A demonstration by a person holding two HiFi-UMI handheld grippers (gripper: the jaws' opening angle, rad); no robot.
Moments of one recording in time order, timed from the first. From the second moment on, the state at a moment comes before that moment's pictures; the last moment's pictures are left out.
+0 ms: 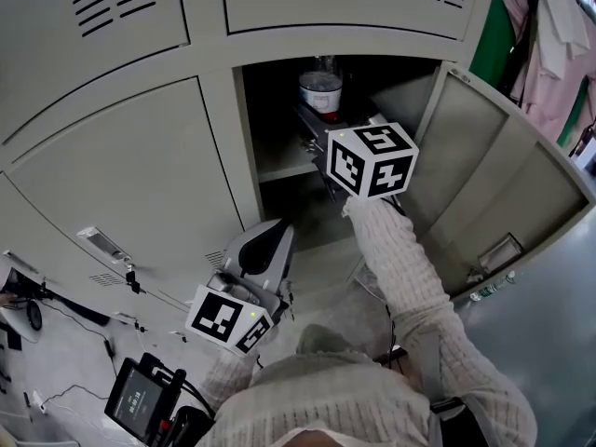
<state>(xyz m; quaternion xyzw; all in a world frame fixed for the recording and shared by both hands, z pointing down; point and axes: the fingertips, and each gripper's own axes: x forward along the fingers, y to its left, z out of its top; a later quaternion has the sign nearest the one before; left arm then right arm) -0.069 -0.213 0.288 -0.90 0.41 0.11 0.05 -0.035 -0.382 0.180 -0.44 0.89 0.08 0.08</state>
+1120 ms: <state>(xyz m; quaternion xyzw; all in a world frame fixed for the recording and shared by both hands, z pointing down) -0.076 -0.214 0.290 -0.90 0.42 0.11 0.04 -0.027 -0.381 0.185 -0.47 0.87 0.13 0.04</state>
